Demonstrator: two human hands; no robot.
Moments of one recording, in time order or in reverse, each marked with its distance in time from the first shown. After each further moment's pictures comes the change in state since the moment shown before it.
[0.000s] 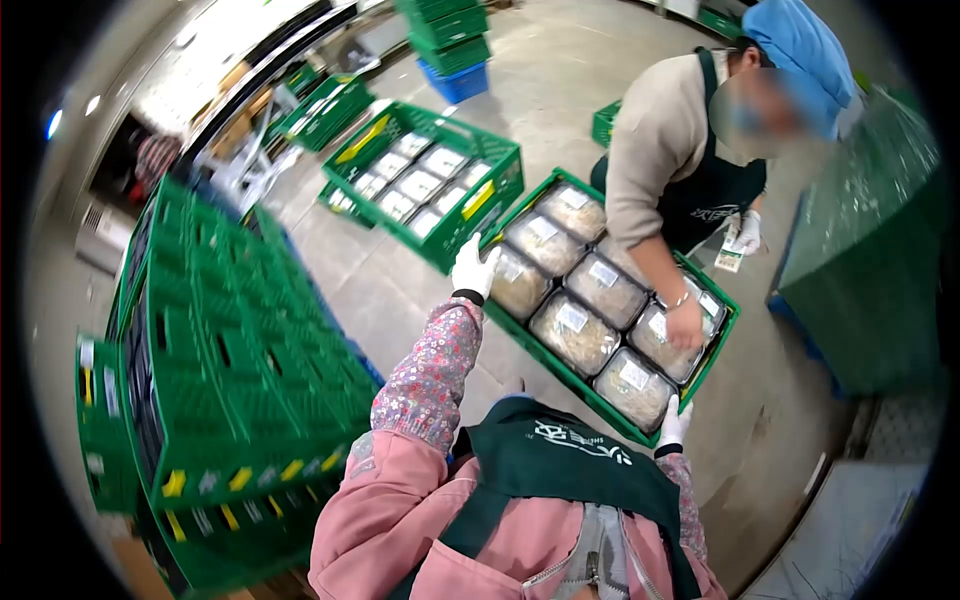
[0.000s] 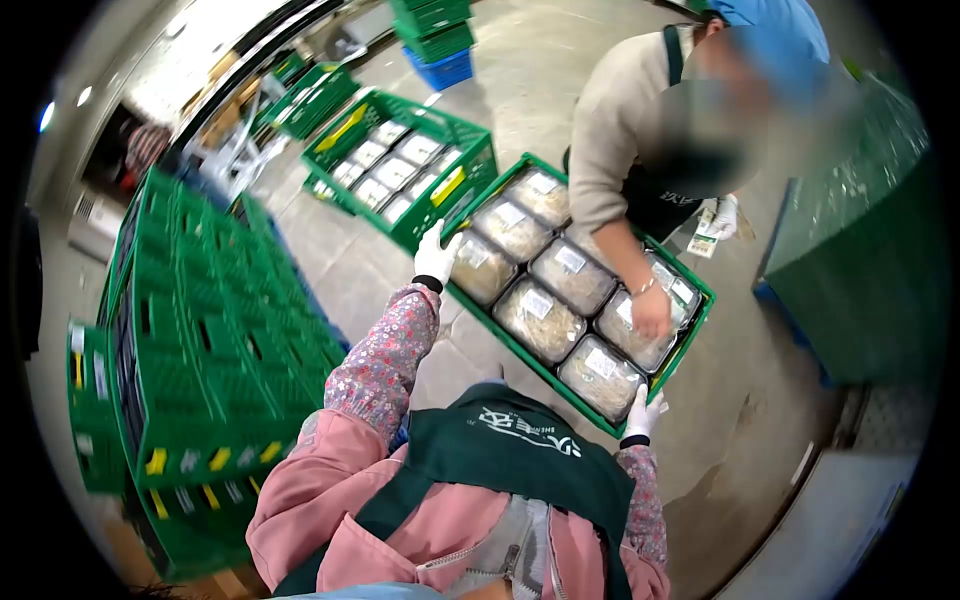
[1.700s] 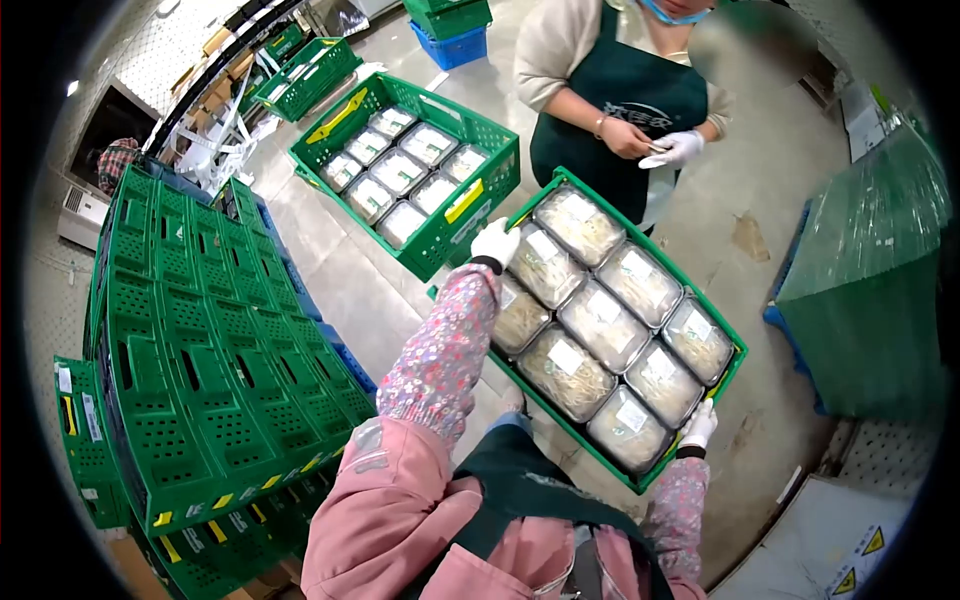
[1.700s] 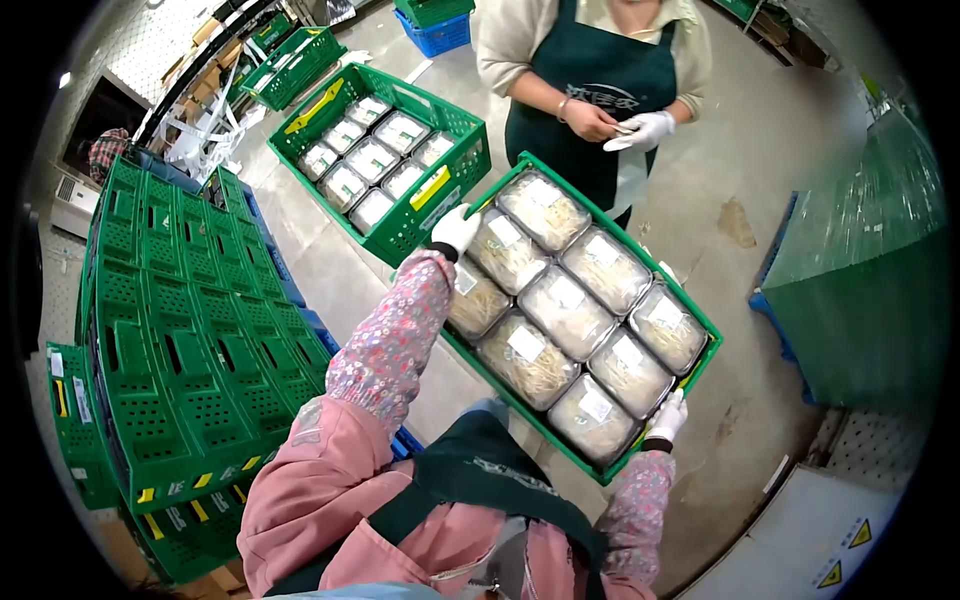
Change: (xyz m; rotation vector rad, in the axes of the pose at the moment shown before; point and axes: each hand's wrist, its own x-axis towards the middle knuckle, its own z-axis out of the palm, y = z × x) left_hand 0.089 0.010 0.105 0.021 -0.390 -0.133; right_hand 0.092 -0.077 -0.014 0.295 0.142 0.262
